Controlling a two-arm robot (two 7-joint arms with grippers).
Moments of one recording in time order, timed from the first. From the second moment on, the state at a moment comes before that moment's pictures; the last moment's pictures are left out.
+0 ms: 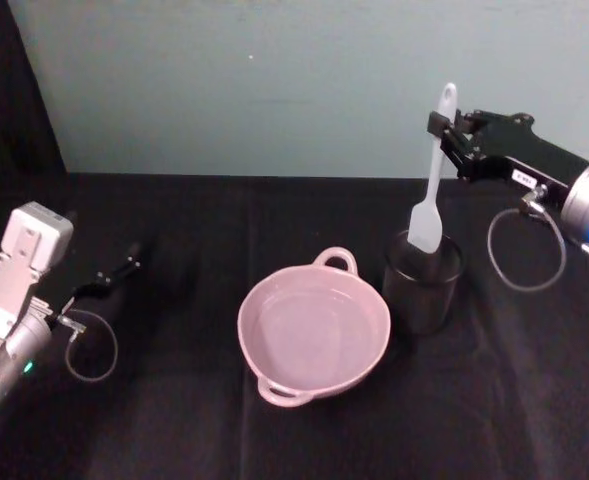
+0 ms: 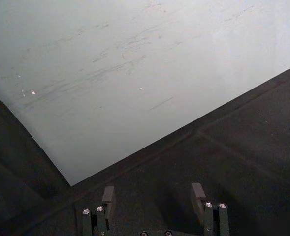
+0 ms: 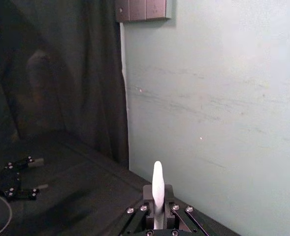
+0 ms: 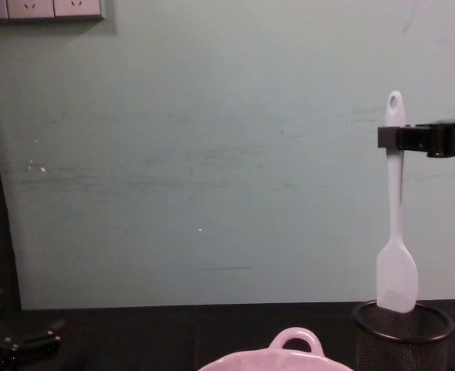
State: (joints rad) left arm -0.20 0.60 0.45 -1.41 -0.25 -0.12 0.03; right arm 0.41 0.65 -0.38 -1.65 0.65 0.20 0.36
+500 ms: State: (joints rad) left arm -0.20 0.60 0.45 -1.41 -0.25 -0.12 0.03; right arm 0.41 0.65 -0.38 -1.65 0.66 0.20 0.36
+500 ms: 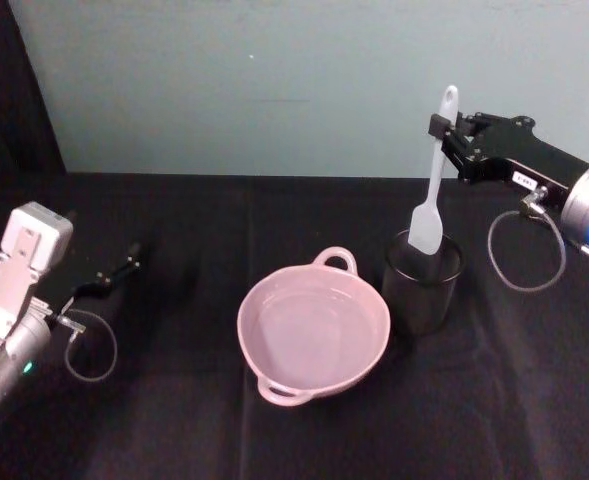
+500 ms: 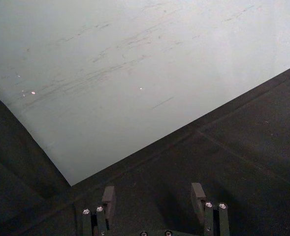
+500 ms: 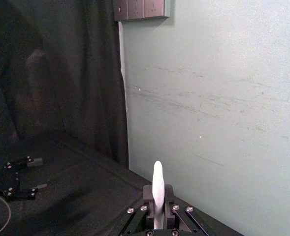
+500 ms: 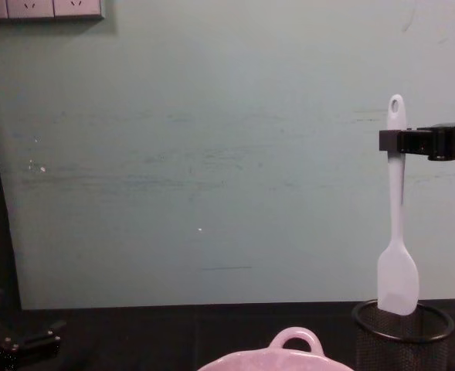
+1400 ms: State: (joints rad) left arm -0.20 0.60 0.45 -1.41 -0.25 -0.12 0.03; right arm 0.41 0.65 -0.38 -1.64 0.66 0.20 0.36
